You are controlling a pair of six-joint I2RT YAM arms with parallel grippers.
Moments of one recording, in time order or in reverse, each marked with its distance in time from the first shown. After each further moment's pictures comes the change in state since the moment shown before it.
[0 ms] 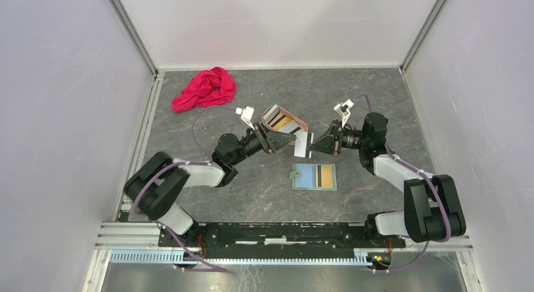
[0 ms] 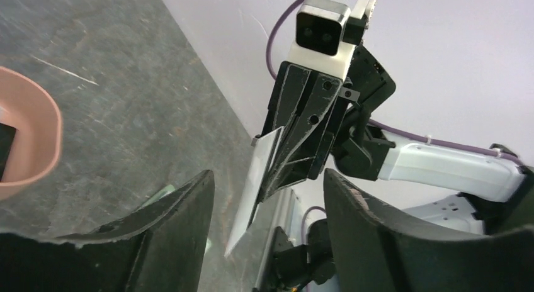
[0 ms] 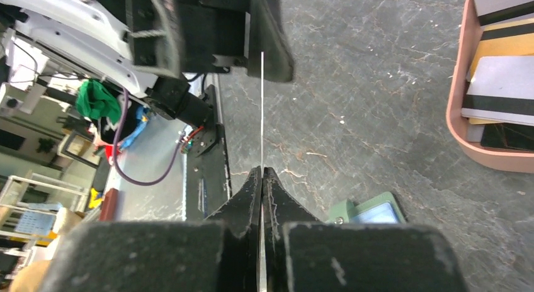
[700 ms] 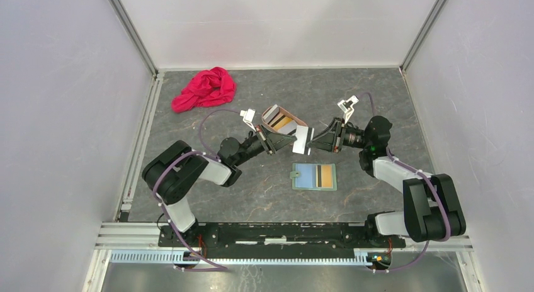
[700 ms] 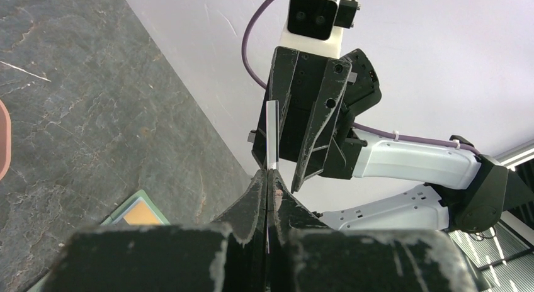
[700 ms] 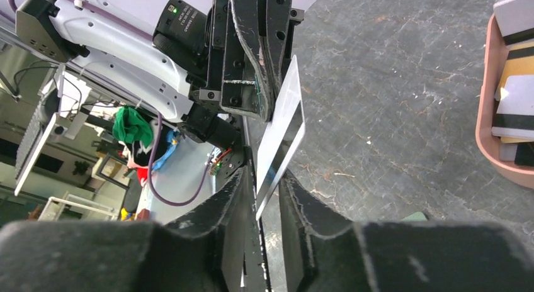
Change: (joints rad) left arm 0.003 0.092 0.002 0.161 0.041 -0.065; right arm 0.000 -0.012 -0.021 0.208 0.011 0.238
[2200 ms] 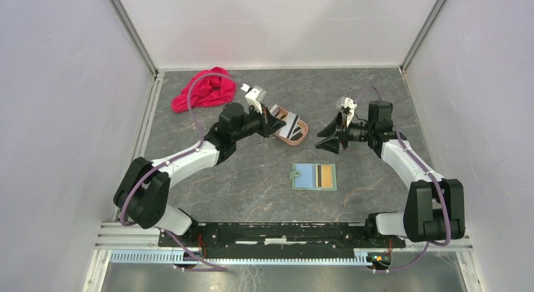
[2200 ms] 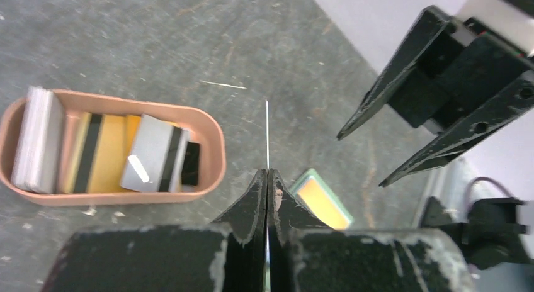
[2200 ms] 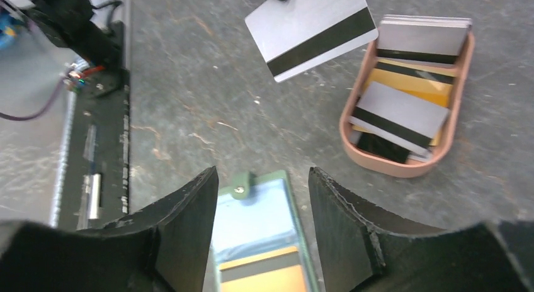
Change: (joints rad) left arm 0.084 -0.260 0.371 -1.132 -0.051 0.777; right arm -0.089 0.001 0.308 -1.038 0.005 -1.239
